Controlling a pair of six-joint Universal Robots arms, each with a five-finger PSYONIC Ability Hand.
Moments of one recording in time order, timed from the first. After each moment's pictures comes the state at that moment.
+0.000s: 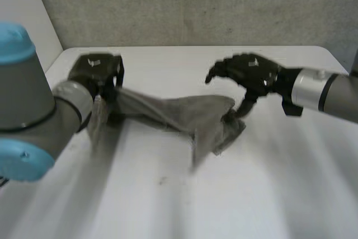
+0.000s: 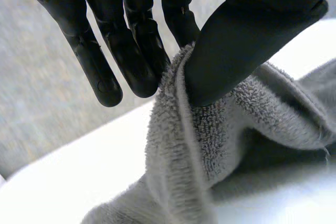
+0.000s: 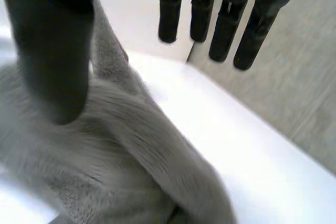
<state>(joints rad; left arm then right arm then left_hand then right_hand) 4.27 -1.88 -1.43 3.12 -1.61 3.28 1.78 -1.03 1.09 0.34 0.71 2.69 1.19 1.22 1.22 1.22 1.03 0.38 0.37 0.37 0.38 0.17</state>
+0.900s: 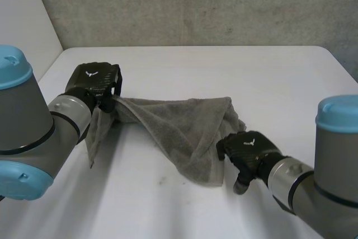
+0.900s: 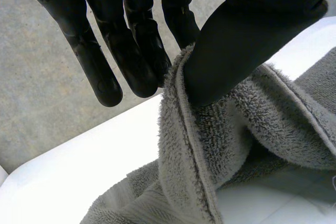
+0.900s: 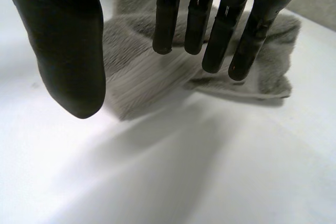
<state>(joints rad) 4.28 -1.83 -1.56 3.22 -1.61 3.28 2.08 -1.32 1.76 0.13 1.40 2.90 1.19 1.22 1.22 1.22 1.03 0.54 0.53 0.54 0.54 0.37</state>
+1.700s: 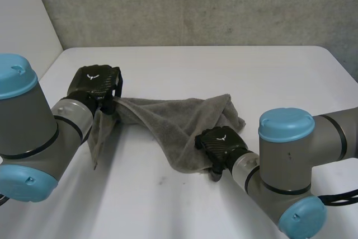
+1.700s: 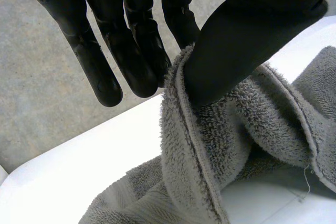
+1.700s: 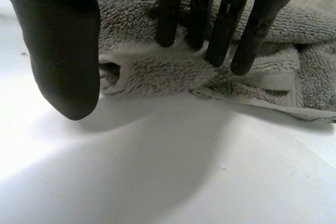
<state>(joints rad) 4.28 -1.84 -1.58 3.27 -1.61 3.28 2.18 -0.99 1.56 -0.08 1.46 2.91 1.19 1.22 1.22 1.22 1.03 0.46 0.46 0.48 0.48 0.32</state>
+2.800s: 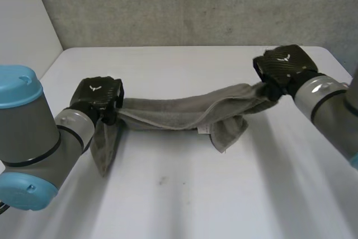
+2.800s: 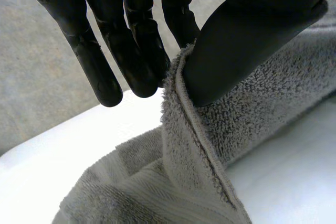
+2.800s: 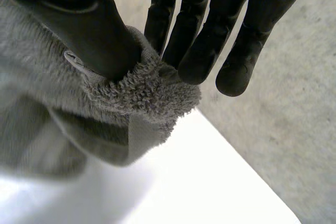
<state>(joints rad) 4.29 -1.86 -1.64 3.28 -1.59 3.29 1.91 -1.30 1.42 0.09 1.43 2.64 1.19 1.22 1.22 1.22 1.03 1.30 1.29 1.33 1.34 1.13</state>
